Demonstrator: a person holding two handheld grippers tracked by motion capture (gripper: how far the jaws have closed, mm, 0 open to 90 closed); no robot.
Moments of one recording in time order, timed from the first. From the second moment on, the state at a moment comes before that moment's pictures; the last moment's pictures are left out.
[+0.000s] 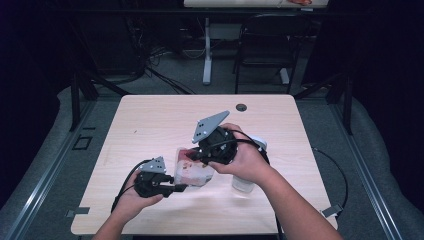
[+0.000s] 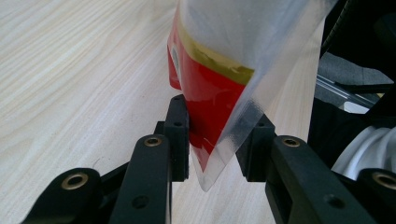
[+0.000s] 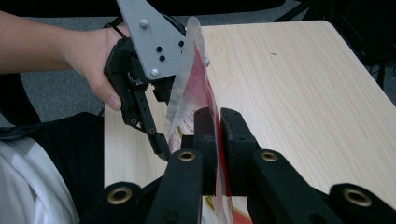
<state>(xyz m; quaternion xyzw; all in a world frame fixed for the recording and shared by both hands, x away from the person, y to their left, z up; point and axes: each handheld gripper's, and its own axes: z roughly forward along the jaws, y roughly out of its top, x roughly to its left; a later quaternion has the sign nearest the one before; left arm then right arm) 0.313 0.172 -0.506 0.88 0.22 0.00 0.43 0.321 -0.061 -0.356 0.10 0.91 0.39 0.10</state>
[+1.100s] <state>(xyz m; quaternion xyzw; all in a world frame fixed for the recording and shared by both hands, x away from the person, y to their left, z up) 0.312 0.173 -0.500 0.88 0.23 0.00 0.41 0.322 -0.102 -0.373 0.14 0.90 0.40 0.11</state>
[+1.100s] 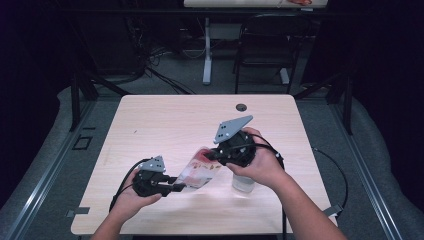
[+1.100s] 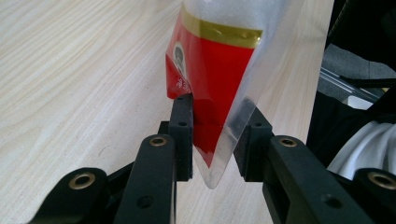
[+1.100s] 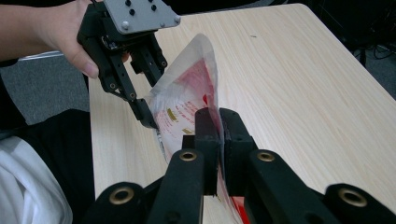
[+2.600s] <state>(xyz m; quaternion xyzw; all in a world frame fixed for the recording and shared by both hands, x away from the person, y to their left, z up) 0.316 0.171 -0.487 0.89 0.24 -0.01 0.38 0.326 -0.145 -0.419 0.18 0.86 0.47 0.09</state>
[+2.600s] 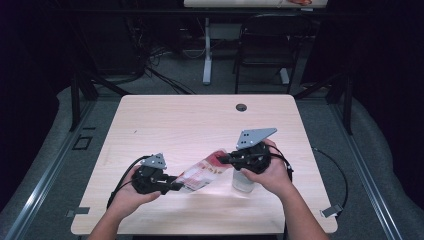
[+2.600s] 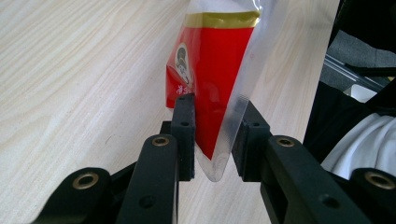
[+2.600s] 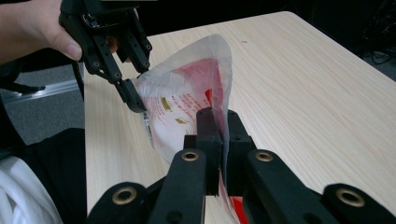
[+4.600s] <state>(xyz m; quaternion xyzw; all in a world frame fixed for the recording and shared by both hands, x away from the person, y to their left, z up) 0.321 0.179 -0.465 0.90 0.25 0.00 0.37 0.326 -0.167 -0.434 0.23 0.83 0.49 0.10</state>
